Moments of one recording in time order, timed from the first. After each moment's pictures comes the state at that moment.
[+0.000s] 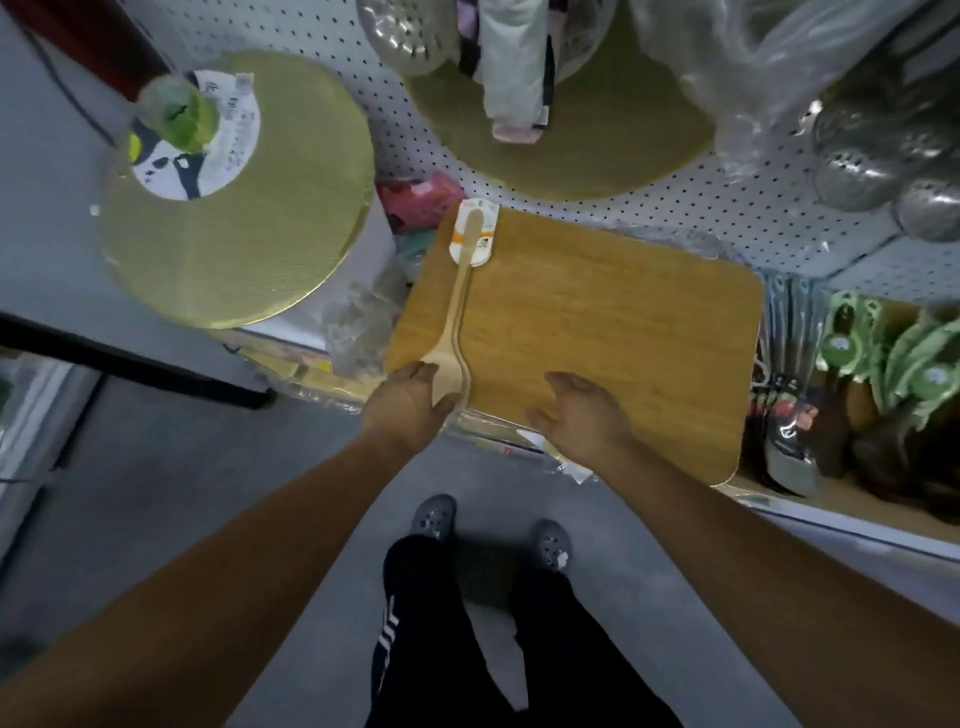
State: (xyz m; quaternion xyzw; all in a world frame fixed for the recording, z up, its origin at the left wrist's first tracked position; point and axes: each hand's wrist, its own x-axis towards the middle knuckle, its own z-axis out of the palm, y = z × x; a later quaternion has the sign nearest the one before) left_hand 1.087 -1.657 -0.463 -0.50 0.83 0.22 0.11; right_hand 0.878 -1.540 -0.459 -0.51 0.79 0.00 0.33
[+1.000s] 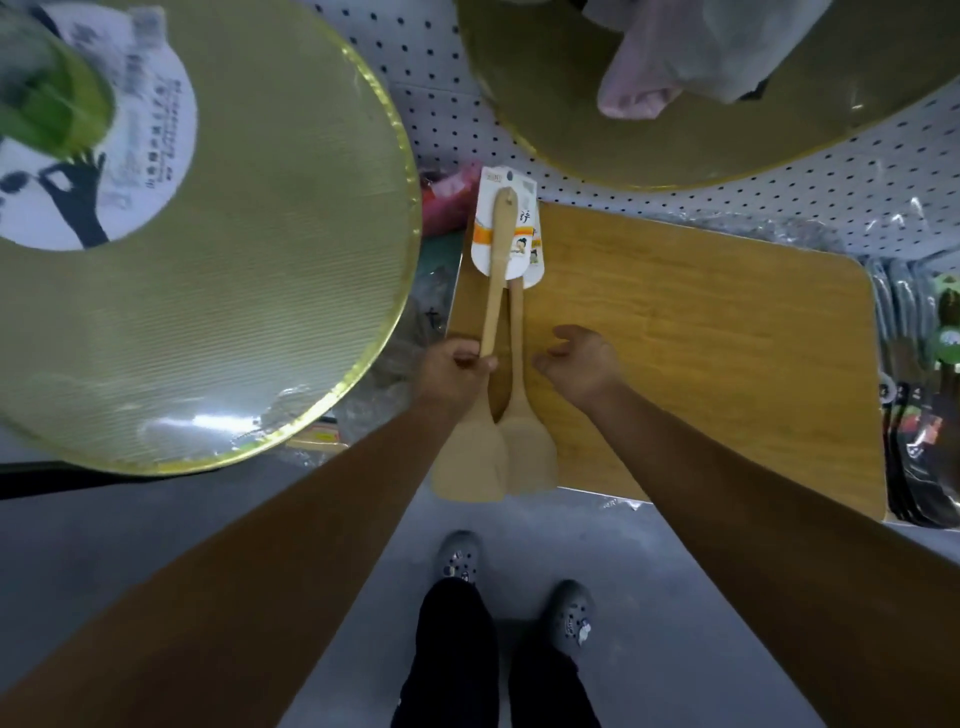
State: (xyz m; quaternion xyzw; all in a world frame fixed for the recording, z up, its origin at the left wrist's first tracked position) left_hand 1.061 -1.841 -0.601 -0.57 0.60 0.56 -0.09; right_hand 0.920 -1.758 -0.560 -0.18 0.86 -0.21 0.42
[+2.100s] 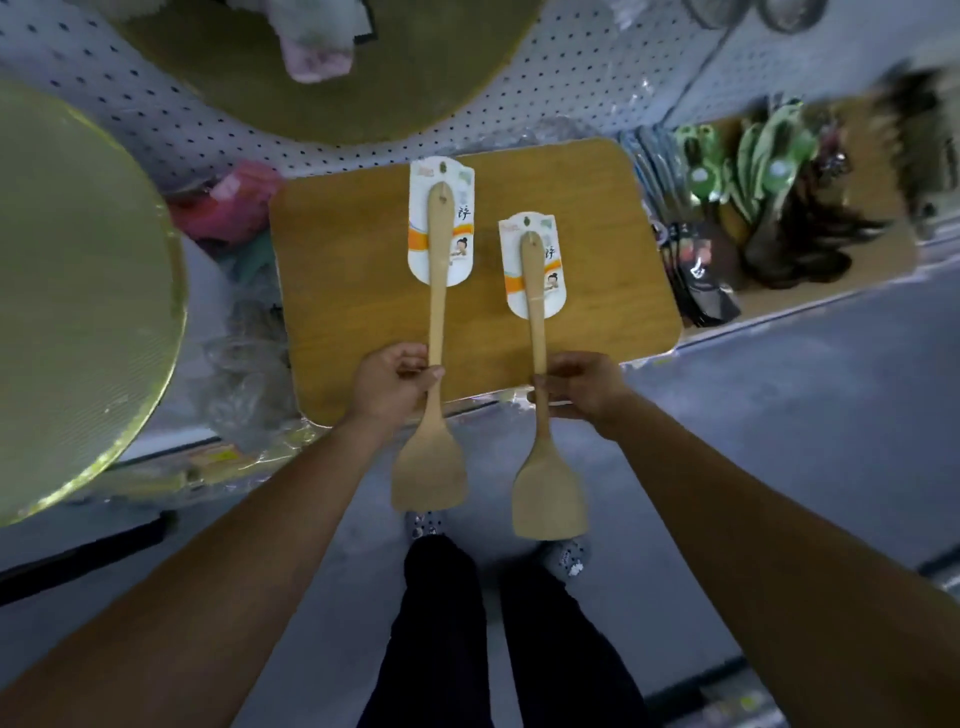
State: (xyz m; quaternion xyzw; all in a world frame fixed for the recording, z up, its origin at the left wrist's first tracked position) left_hand 1.043 -1.713 -0.522 -0.45 0.64 0.62 0.04; right_hand 0.909 -1.507 -0.503 0.11 0.74 -0.47 0.46
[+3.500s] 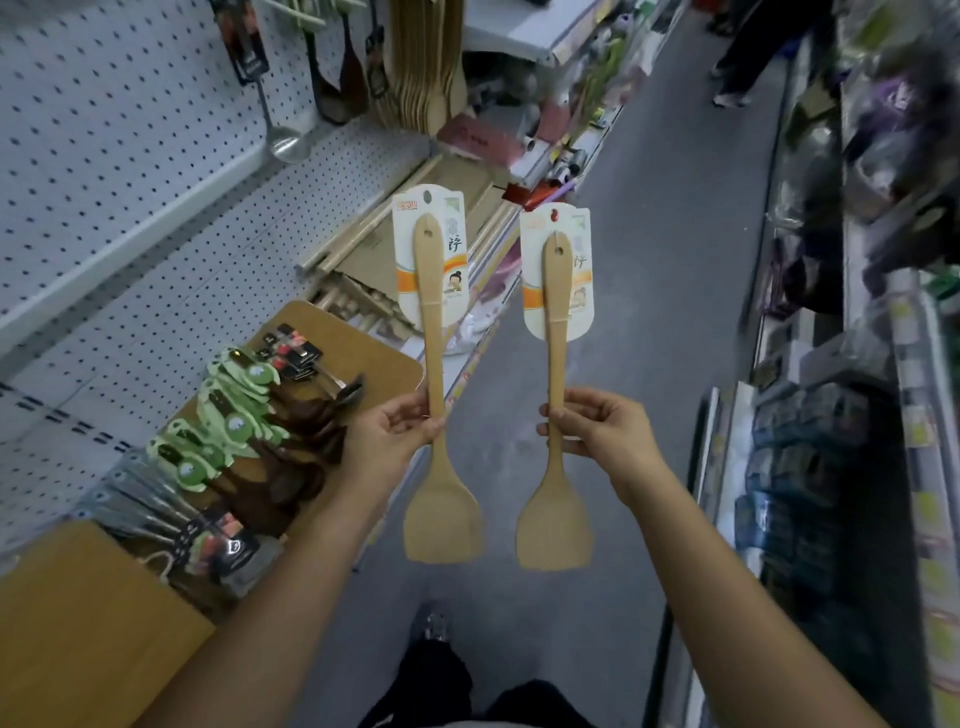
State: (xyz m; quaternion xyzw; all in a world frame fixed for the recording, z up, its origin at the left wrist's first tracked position) left_hand 0.620 -1.126 -0.301 -0.06 0.67 0.72 0.15; right_hand 0.677 -0.885 -0.272 0.27 0.67 -0.69 0.02
